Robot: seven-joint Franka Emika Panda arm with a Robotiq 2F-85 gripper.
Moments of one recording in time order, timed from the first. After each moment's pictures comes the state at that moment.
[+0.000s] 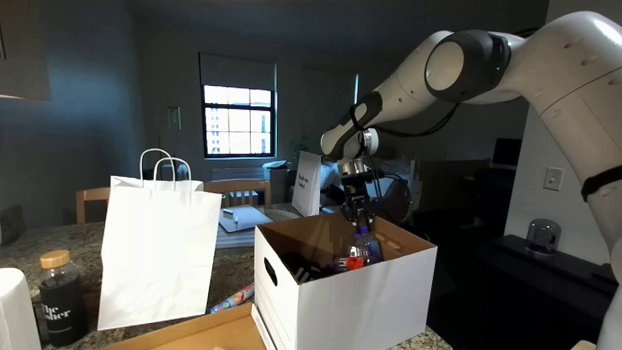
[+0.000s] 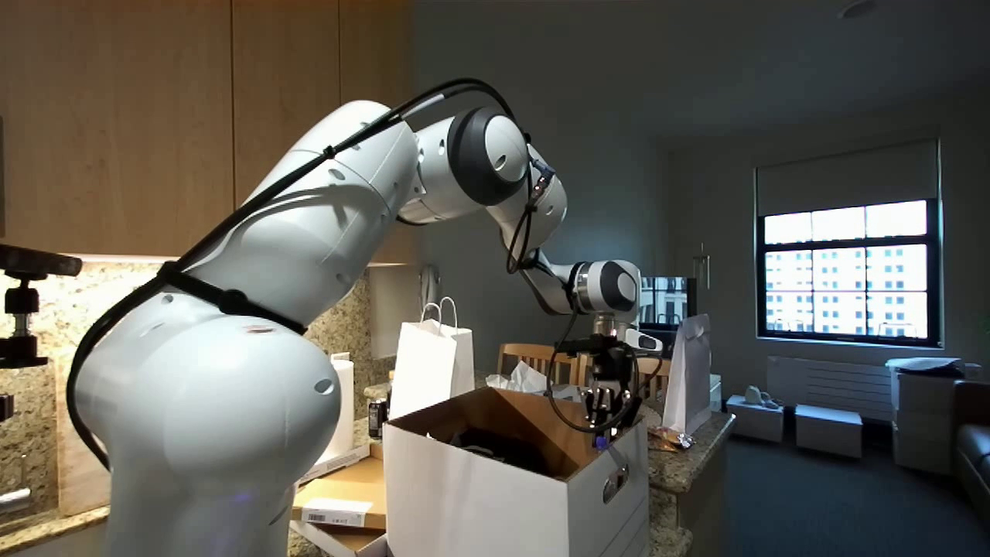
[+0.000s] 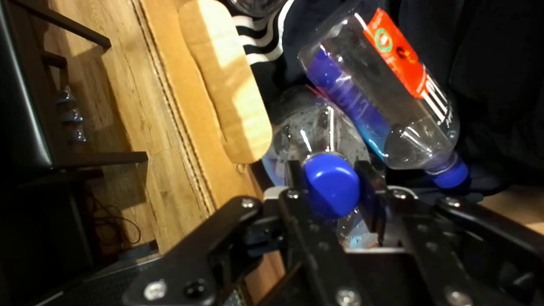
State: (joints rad) arm 0.00 0.61 -0.10 -1.54 -0.01 1.77 0.36
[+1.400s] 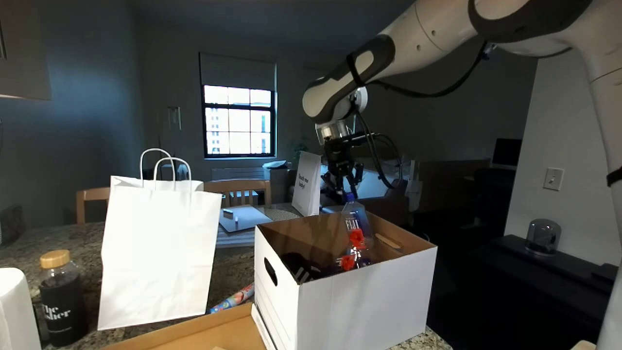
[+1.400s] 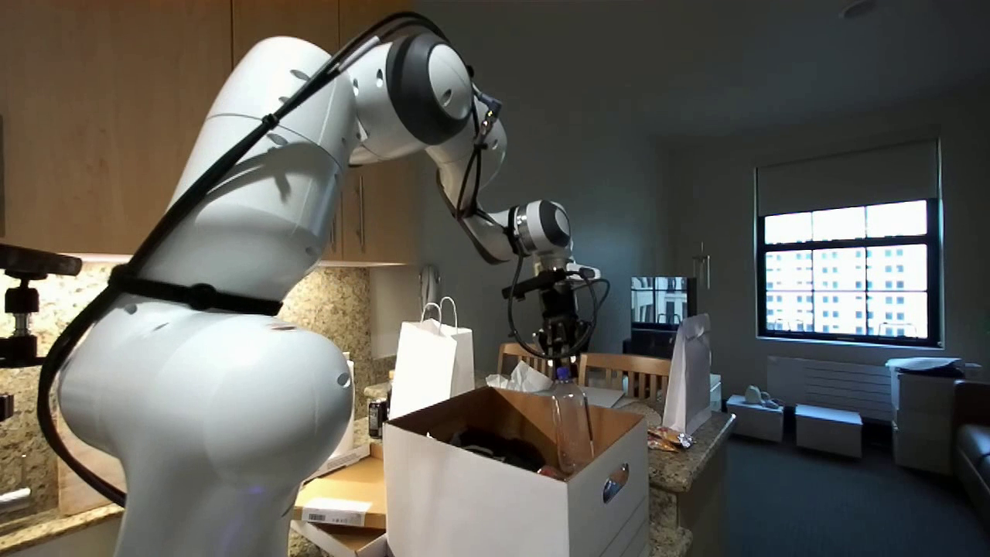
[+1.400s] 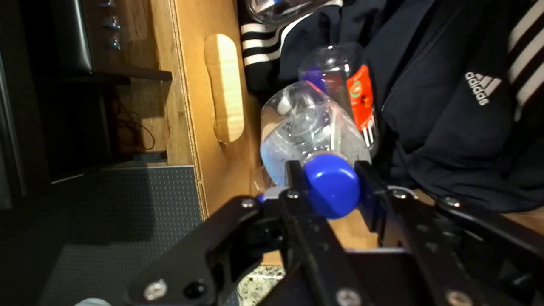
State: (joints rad) arm 0.13 0.32 -0.04 -1.69 -0.20 1.76 0.35
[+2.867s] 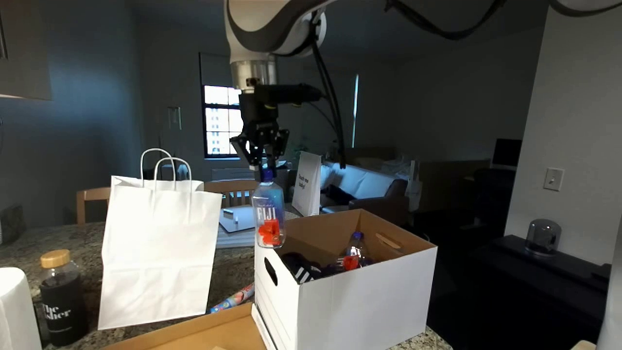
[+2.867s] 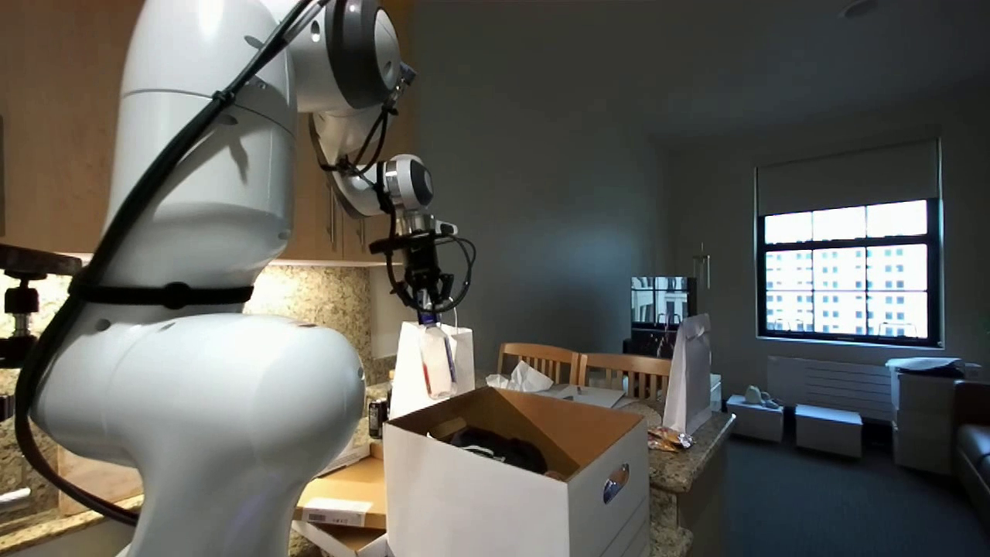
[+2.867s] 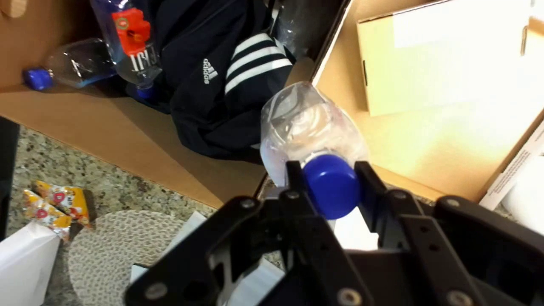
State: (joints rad) arm 0.31 0.08 0.29 -1.79 -0.18 1.87 0.30
